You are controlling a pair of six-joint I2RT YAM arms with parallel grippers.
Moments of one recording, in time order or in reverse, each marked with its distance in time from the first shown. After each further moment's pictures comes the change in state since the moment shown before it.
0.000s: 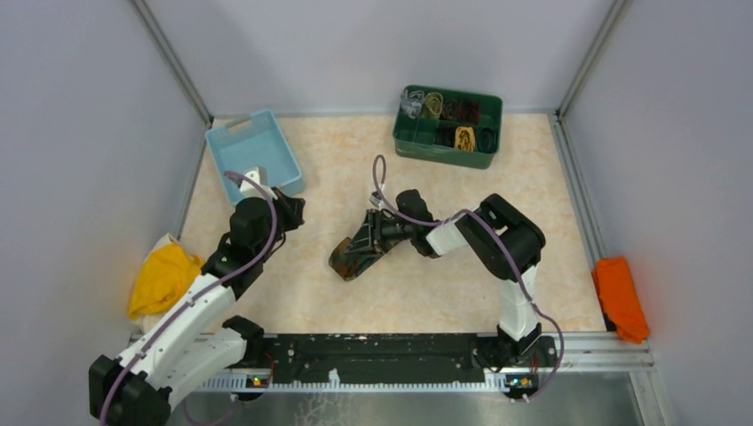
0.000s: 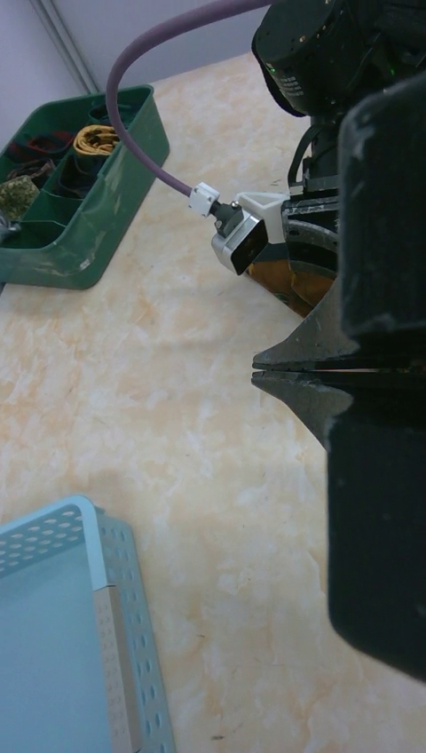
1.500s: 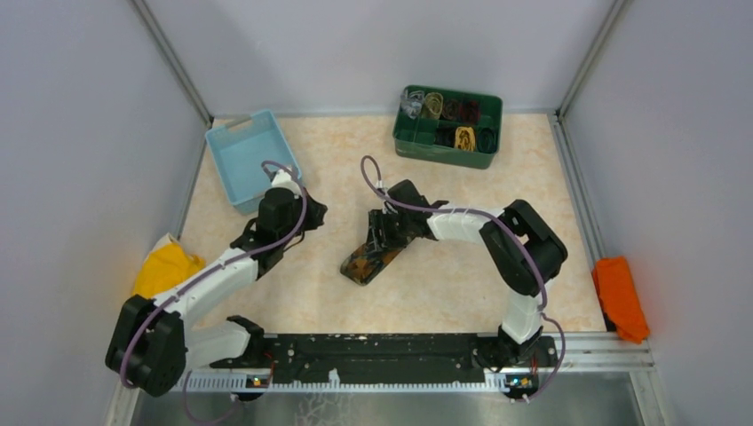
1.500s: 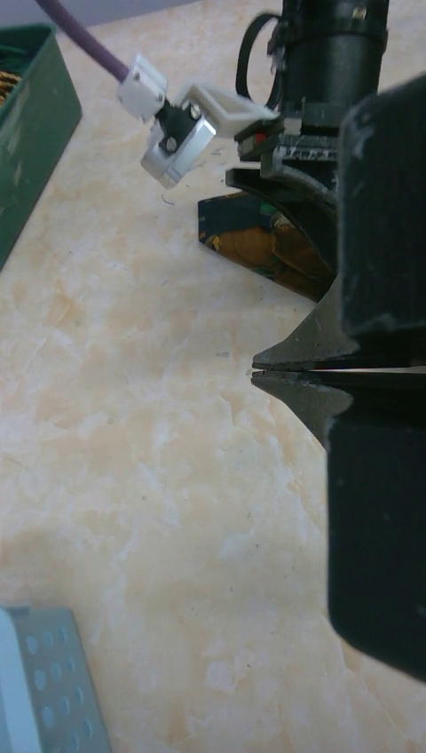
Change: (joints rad) left arm -0.006 0.295 -0.004 0.160 0.149 0.020; right arm 0.005 -0.134 0.168 -0.821 0.393 -0.589
